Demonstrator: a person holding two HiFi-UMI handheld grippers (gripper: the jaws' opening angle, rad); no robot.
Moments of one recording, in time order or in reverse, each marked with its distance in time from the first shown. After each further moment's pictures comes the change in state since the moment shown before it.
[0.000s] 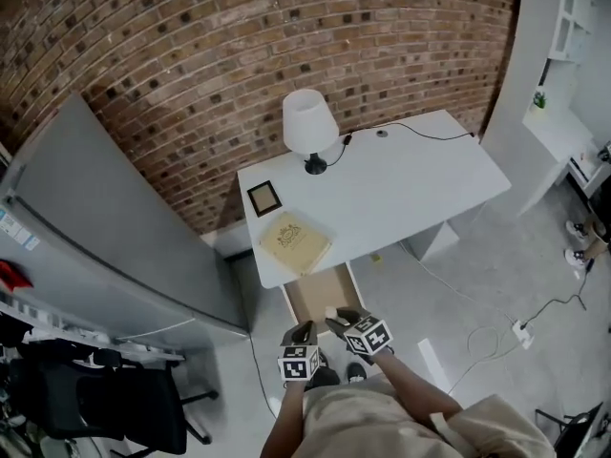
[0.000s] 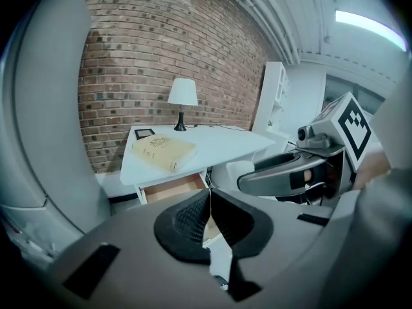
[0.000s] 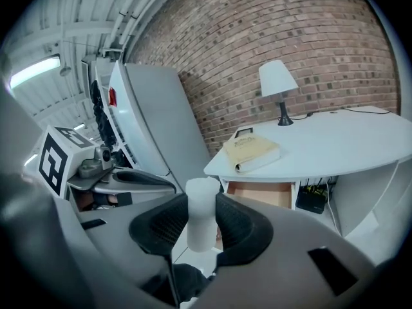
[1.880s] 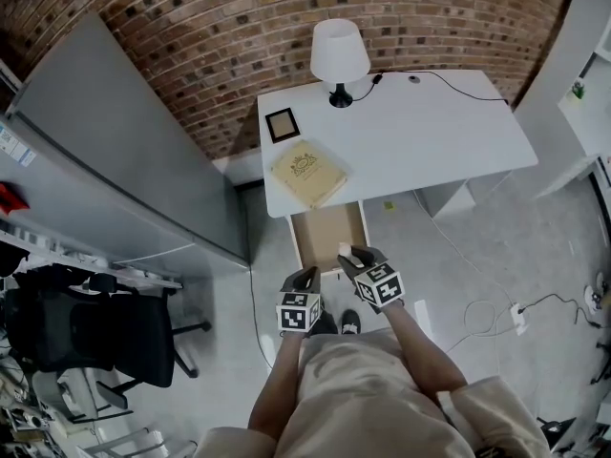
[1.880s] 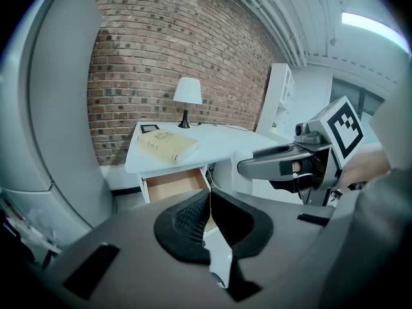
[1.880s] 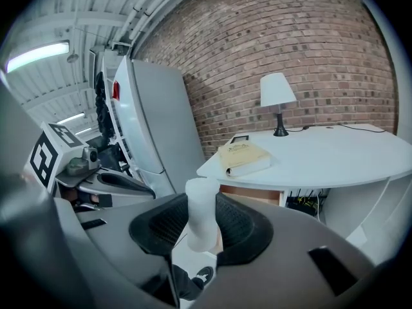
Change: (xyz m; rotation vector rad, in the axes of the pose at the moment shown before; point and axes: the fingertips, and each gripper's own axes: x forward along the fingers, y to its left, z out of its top) left arm -0.013 -0.007 -0.020 -0.049 -0.004 0.031; right arm -0.008 -0.015 0.000 -0.106 -0.034 -0.055
